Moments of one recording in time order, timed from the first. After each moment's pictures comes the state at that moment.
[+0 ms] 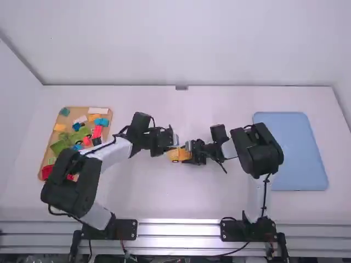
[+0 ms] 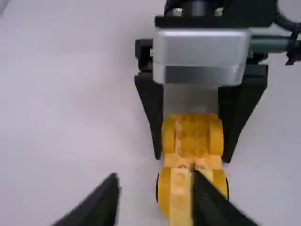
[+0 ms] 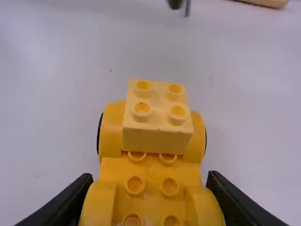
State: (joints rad) left arm -0.30 1.65 0.82 -0.08 0.65 0.99; right arm 0.29 2.13 0.79 0.33 -1.06 -1.13
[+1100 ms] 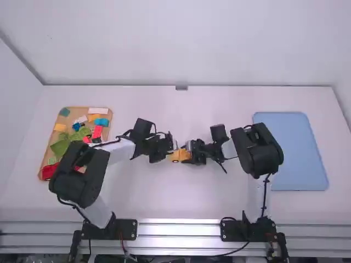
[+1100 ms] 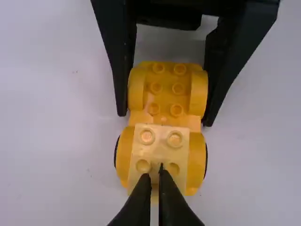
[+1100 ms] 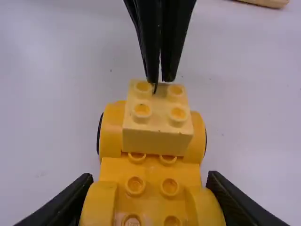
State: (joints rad) left arm -0.30 1.74 0.79 -0.10 0.62 0.96; right arm 0.29 2.13 0.79 0.33 -1.06 -1.13
